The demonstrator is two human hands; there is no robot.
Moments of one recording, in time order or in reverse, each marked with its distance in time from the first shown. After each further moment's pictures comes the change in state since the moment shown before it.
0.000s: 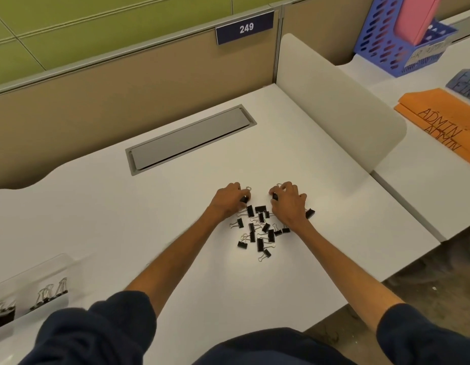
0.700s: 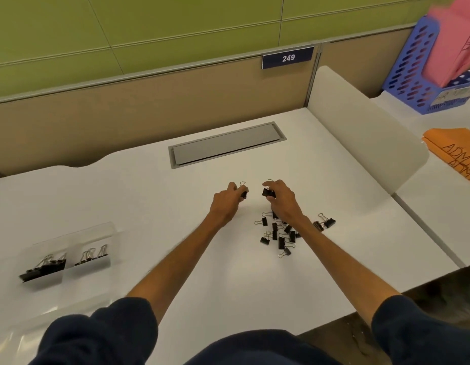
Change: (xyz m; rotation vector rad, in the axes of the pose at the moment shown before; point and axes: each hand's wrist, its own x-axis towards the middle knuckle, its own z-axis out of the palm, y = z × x) left_hand -0.098 -0.026 -0.021 -0.017 0.329 -0.242; right_hand -0.018 -0.092 -0.027 0.316 -0.057 -0.287
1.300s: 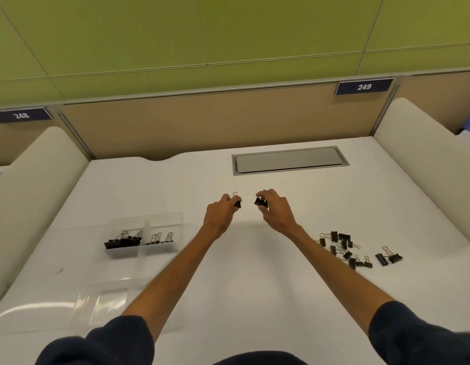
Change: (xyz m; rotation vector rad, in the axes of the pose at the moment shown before) left_hand -0.103 -0.143 -0.065 0.008 0.103 -0.300; right_hand 0.021 -0.154 0.104 -0.023 -0.085 -0.292
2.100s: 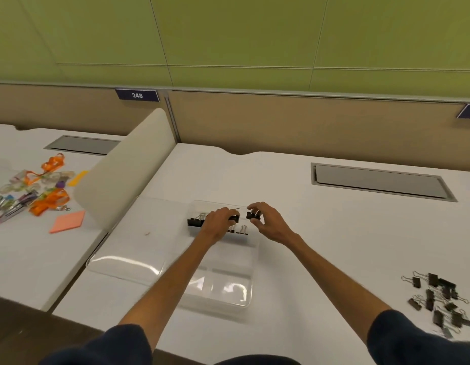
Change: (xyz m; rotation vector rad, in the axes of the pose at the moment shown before) left_hand -0.108 -0.206 -0.046 -0.135 -0.043 -0.267; right_hand 0.027 -0.169 0.154 0.204 -0.323 -0.319
